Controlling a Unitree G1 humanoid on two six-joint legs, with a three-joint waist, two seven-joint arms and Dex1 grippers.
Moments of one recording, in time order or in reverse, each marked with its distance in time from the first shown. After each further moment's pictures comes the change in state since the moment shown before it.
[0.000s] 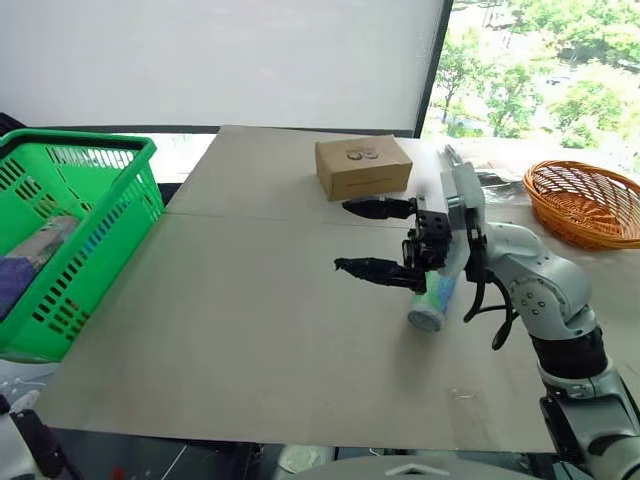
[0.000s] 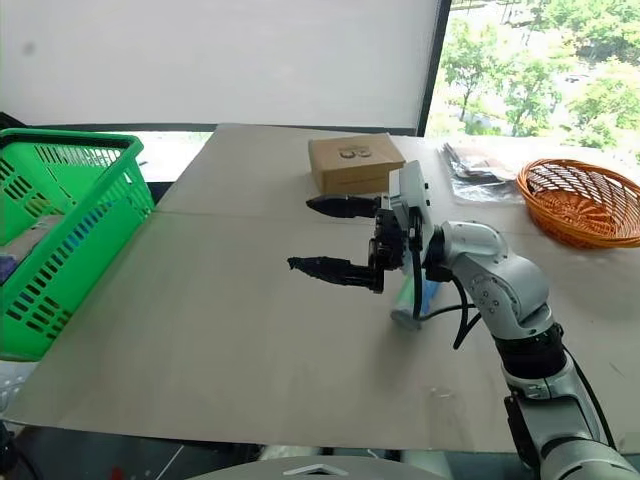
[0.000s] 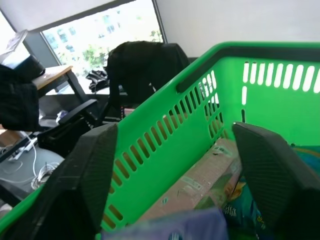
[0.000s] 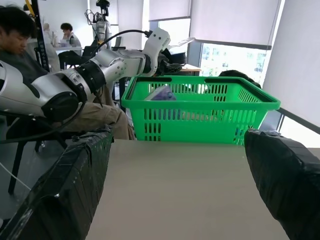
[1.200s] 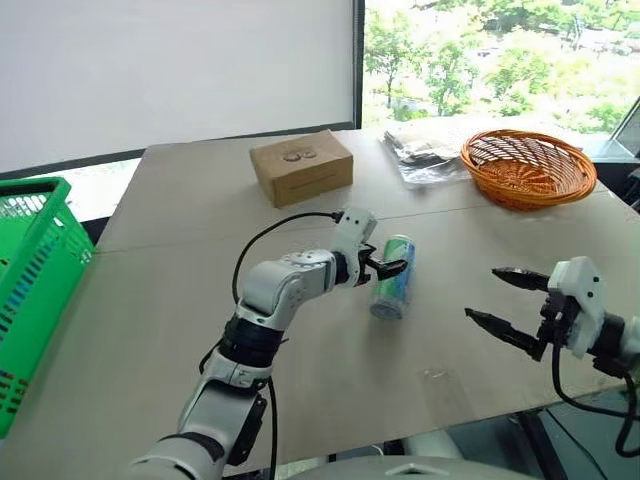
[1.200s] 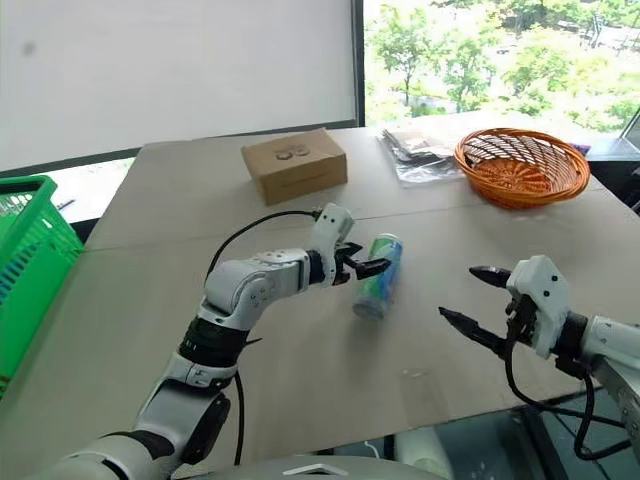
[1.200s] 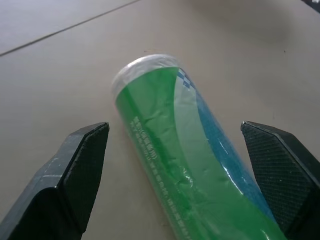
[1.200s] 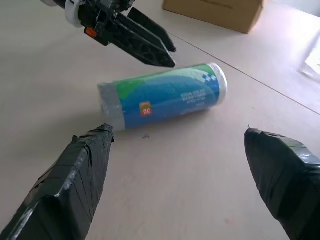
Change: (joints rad) left arm -0.202 -0.832 -0.903 -0.512 -0.298 0.637 -0.183; right arm 0.795 -0.354 -0.472 -0.278 -0.180 -0.028 -0.144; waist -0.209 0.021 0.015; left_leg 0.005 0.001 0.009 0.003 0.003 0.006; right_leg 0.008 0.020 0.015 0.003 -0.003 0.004
